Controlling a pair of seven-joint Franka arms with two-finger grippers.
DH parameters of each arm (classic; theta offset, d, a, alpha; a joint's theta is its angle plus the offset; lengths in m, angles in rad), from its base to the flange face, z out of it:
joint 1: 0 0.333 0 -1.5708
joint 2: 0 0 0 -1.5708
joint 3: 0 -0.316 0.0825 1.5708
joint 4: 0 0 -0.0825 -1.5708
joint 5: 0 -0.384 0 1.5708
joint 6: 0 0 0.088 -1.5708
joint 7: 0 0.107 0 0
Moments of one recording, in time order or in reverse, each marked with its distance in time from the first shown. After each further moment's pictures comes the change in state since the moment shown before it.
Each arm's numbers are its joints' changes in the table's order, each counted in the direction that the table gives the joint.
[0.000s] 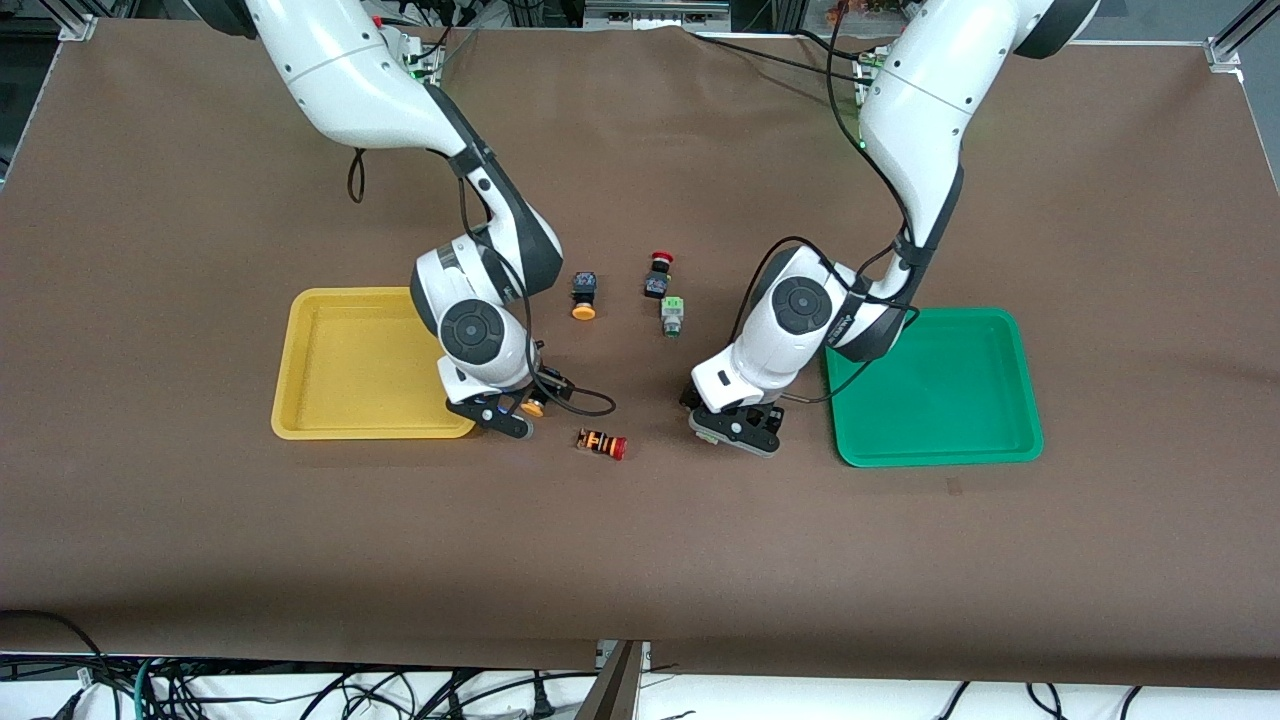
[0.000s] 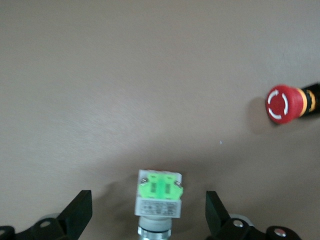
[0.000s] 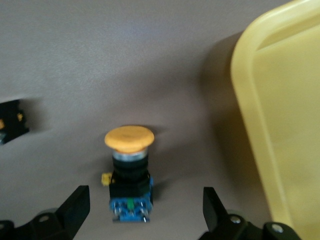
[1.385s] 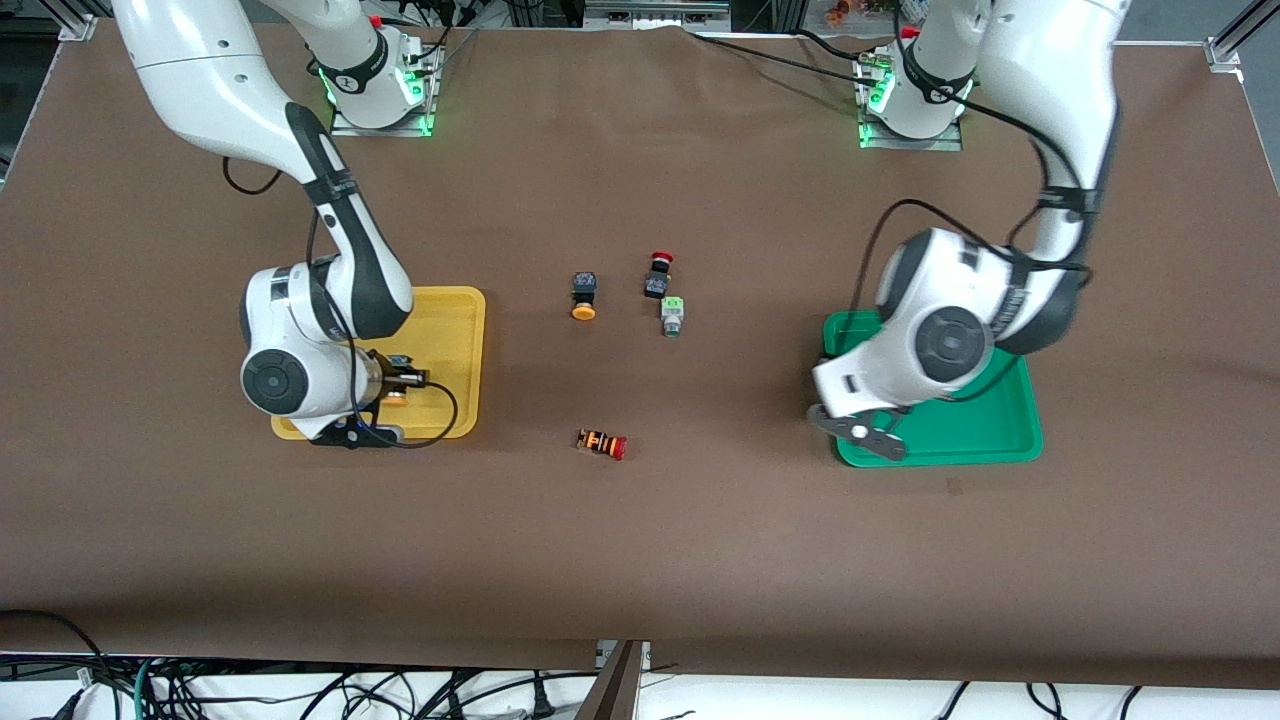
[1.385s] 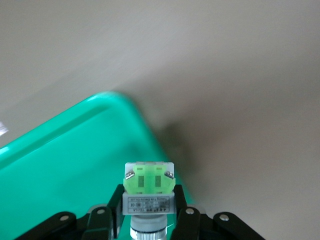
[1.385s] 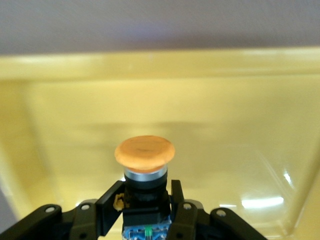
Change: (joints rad) left arm 0.182 -0.244 -0.117 0.024 -0.003 0.655 0.400; right arm -0.295 -0.162 0.047 0.212 0.001 0.161 -0.728
